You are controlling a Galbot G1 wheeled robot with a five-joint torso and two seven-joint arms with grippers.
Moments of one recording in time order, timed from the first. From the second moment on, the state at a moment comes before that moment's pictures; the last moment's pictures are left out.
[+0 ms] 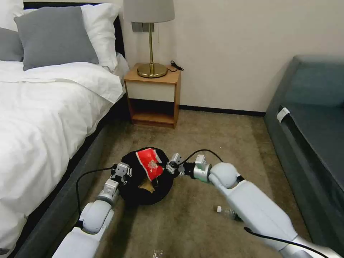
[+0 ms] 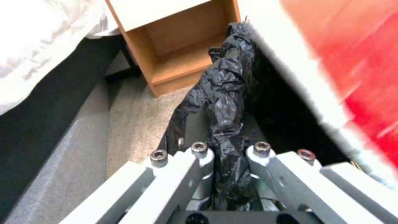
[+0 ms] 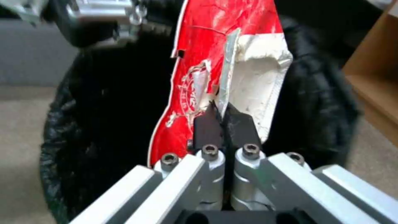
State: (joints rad) left arm 1.23 -1.18 -0.35 -1.73 -0.03 0.12 0.00; right arm -0.72 1.17 -0.13 1.47 0.24 -0.15 -0.61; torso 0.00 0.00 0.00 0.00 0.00
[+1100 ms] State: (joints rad) left arm 1.24 -1.18 -0.36 -1.71 -0.01 0.09 0.00; right arm -0.78 1.25 -0.03 1.43 0.12 -0.08 -0.46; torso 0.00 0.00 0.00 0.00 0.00
